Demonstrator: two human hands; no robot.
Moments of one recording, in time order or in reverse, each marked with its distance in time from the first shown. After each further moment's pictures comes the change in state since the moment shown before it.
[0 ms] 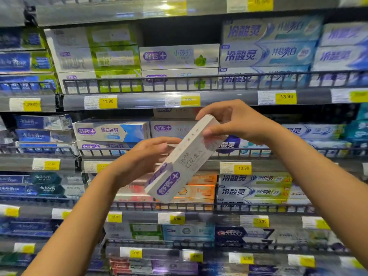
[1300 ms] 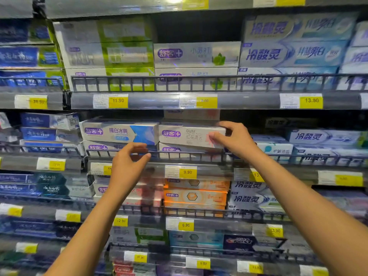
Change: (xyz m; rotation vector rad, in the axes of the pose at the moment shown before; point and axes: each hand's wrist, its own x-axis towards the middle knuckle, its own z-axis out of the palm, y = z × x) left_hand 0.005 -0.071 -0.056 0.464 0.878 0.122; right_hand 0.054 0.108 0.025 -0.304 0.484 0.177
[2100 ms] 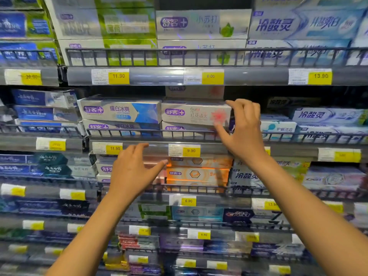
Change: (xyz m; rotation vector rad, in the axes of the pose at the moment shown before) left_hand -0.049 -0.019 -0.010 0.633 -0.190 0.086; right_hand -0.058 -0.013 0.023 -0.493 0.371 -0.303
